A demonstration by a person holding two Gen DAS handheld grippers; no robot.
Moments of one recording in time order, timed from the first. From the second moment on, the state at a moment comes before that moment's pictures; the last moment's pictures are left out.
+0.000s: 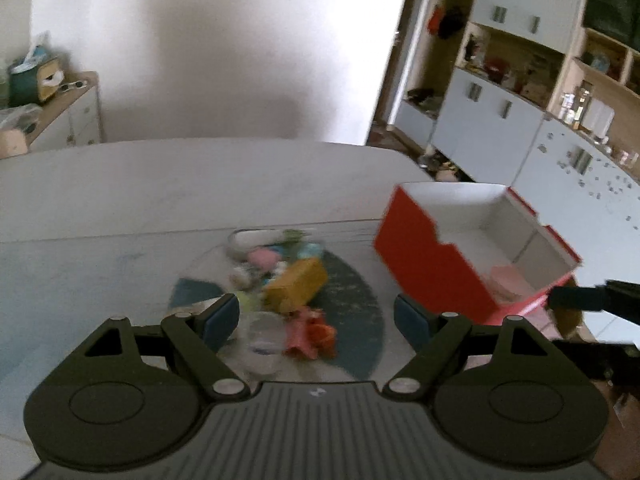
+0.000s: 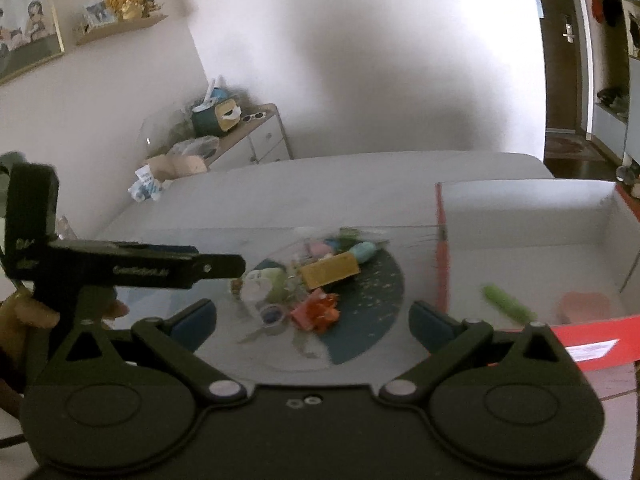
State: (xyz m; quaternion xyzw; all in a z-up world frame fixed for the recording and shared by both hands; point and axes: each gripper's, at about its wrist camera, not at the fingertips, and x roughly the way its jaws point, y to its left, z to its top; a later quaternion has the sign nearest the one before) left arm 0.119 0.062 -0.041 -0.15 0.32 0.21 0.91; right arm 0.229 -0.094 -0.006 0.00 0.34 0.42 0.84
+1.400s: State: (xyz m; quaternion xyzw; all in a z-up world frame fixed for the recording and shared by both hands) left arm 0.196 0.208 -0.129 -0.29 0.50 0.29 0.76; right arm 0.237 0.066 -0.074 -0.14 0.36 0.45 0.80
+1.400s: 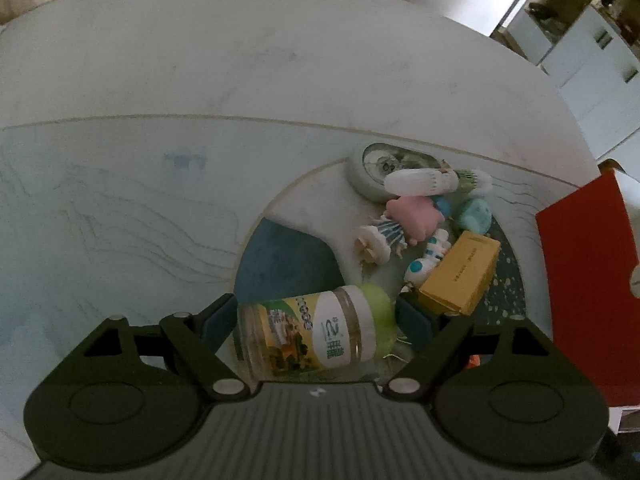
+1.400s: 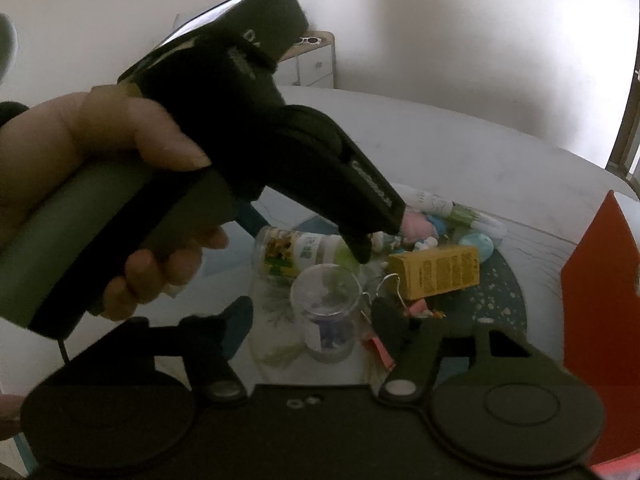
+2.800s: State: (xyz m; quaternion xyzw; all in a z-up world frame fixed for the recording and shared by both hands) left arm 0.154 0.162 -0.082 -0.27 0.44 0.25 0.82; right arm 0.253 -0.020 -0.015 -0.06 0.36 0.40 0.84
